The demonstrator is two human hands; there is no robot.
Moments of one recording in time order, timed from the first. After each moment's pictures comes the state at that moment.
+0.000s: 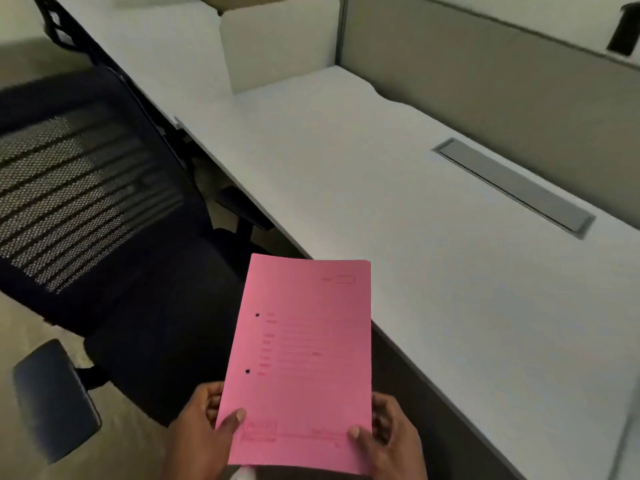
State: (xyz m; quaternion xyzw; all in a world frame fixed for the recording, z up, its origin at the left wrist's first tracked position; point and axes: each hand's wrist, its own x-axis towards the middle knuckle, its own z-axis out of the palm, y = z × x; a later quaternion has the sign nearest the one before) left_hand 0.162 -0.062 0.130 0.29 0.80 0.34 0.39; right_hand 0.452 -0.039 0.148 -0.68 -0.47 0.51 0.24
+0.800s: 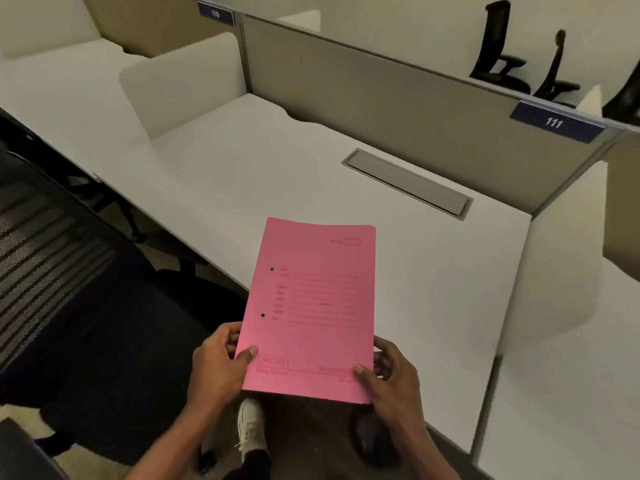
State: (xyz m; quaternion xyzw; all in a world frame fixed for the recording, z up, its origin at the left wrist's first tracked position) left_hand 0.267 0.043 0.275 0.48 0.70 0.33 0.41; right_hand 0.544 -0.007 0.270 -0.70 -0.40 0.44 0.39
